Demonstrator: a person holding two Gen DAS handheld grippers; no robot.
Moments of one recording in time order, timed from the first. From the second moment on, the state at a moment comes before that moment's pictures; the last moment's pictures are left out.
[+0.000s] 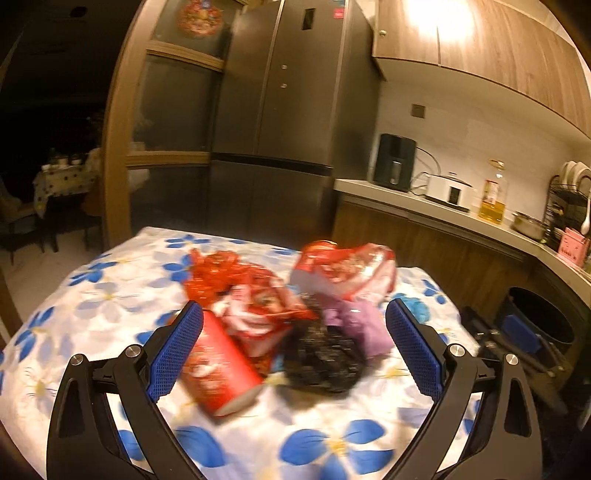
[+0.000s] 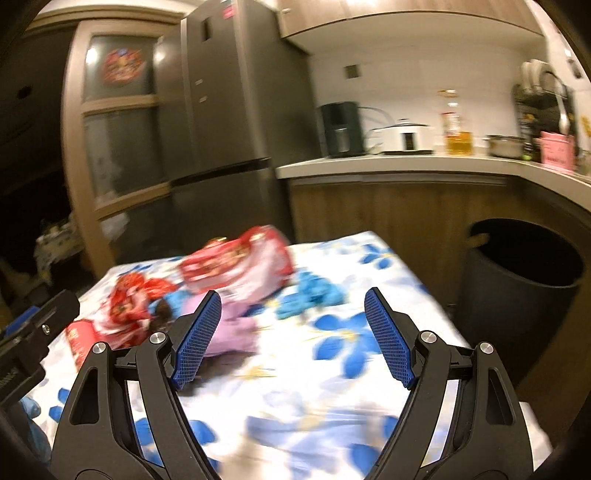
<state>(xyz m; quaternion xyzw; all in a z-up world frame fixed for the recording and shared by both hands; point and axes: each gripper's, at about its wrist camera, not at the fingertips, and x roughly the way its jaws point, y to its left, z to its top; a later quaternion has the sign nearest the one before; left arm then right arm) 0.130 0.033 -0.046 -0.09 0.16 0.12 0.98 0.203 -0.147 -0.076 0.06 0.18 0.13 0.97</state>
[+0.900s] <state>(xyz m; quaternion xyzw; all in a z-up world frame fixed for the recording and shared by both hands) 0.155 0.023 -0.074 -0.07 0.19 0.09 0.98 0.235 -0.140 -0.094 0.09 0.23 0.21 0.95</state>
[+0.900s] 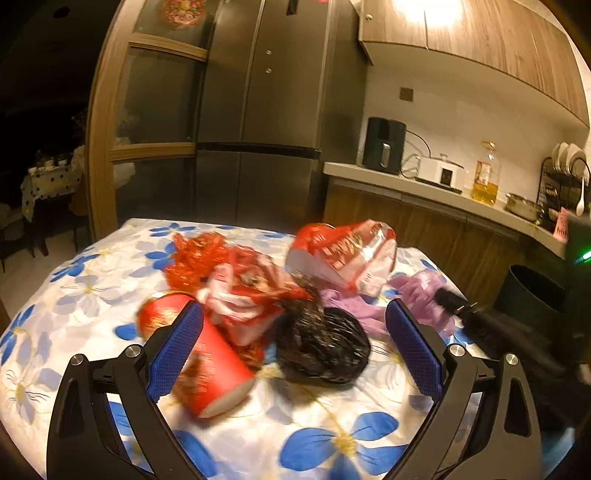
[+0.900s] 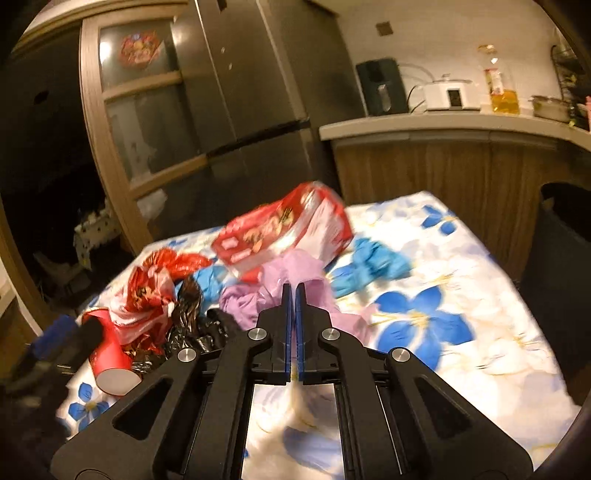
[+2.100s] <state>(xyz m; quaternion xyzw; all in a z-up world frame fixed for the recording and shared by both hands) 0.185 -0.015 -0.092 -0.06 0.25 0.11 0.96 0.175 -0.214 -0.051 0.12 0.16 0.18 0.96</state>
